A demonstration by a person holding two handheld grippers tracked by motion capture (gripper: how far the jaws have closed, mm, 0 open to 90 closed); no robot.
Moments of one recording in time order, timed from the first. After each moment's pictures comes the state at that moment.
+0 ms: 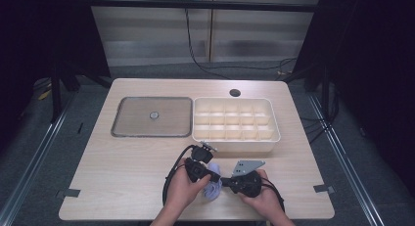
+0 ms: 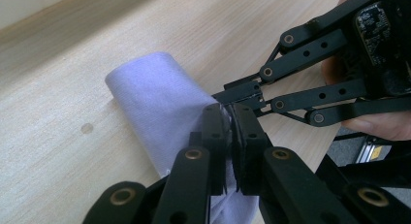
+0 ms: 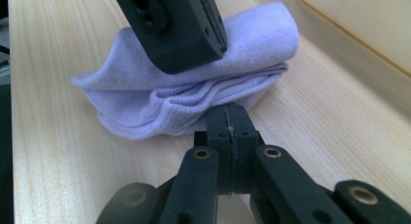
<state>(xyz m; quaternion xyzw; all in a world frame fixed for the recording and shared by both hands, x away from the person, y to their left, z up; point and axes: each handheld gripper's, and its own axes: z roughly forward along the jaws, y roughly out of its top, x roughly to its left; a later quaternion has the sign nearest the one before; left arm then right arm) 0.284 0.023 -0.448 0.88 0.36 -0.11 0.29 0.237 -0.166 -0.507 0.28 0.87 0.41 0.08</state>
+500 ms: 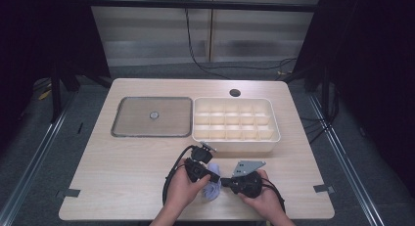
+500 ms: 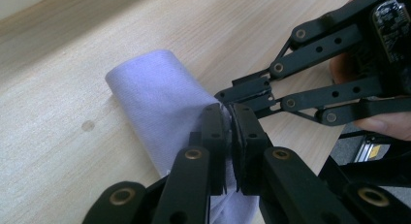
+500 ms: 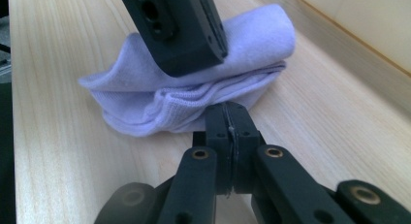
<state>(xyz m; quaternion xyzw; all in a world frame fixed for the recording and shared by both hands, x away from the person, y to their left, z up) 0.286 0.025 -0.452 0.88 0.36 -0.12 0.29 0.236 -0.168 -0.505 0.28 0.87 0.40 0.08</state>
